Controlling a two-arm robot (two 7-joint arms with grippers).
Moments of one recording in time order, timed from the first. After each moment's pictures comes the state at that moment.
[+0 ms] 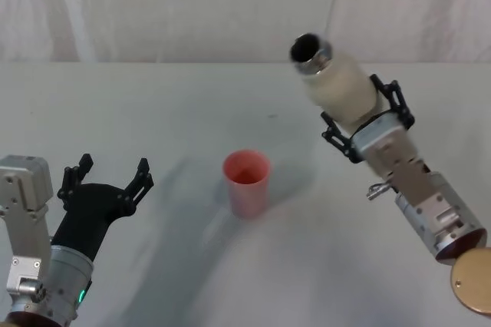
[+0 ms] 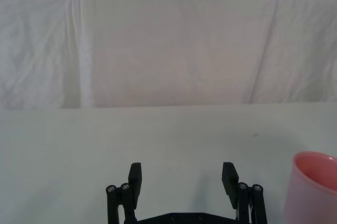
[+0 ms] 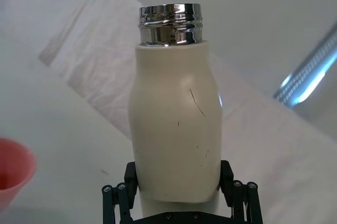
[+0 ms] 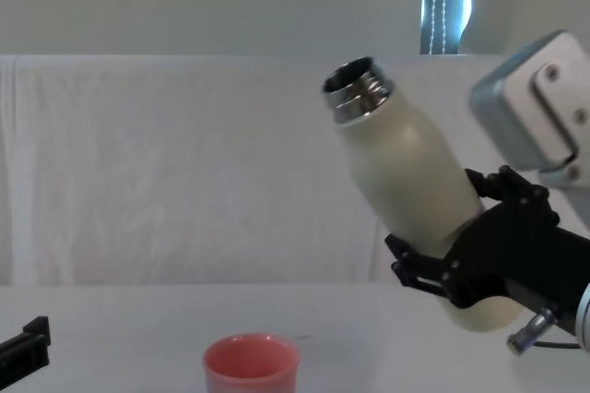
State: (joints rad) left arm 0.27 0.24 0.04 -1.85 -0.25 -0.02 -0.02; right arm 0.08 0.18 -0.34 -1.67 -0.42 -0.08 0.05
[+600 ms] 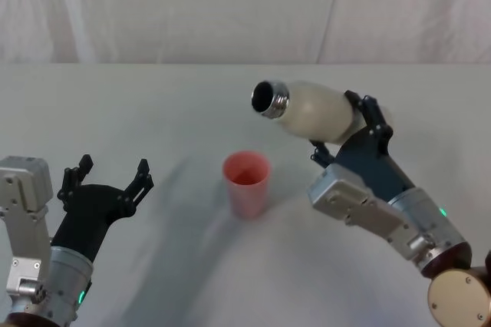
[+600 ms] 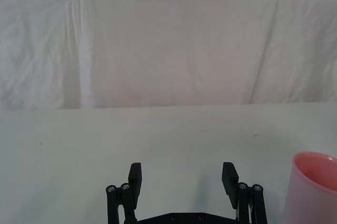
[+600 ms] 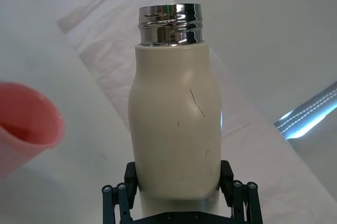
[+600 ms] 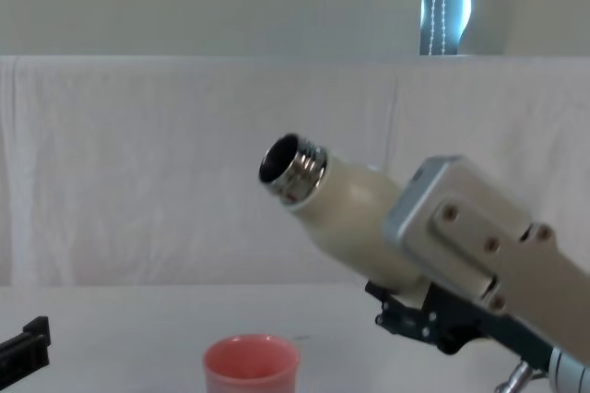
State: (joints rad) left arm 0.27 0.24 0.04 -1.85 -0.25 -0.02 -0.02; right arm 0.11 0.23 -0.44 -1.61 -0.67 -0.11 -0.04
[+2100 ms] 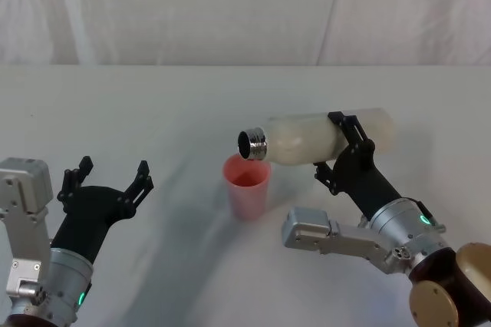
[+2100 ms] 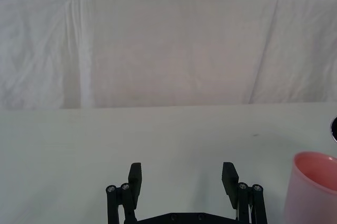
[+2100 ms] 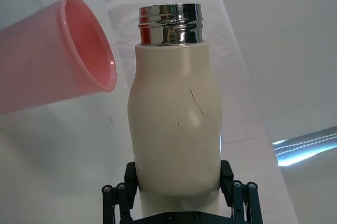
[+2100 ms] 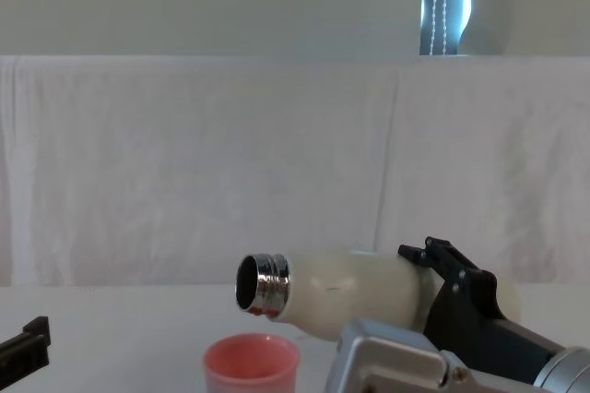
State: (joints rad) left arm 0.27 0.24 0.04 -1.85 -0.25 -0.02 -0.02; right arm 0.20 0.29 -0.56 -1.48 -0.92 -0.03 -0.13
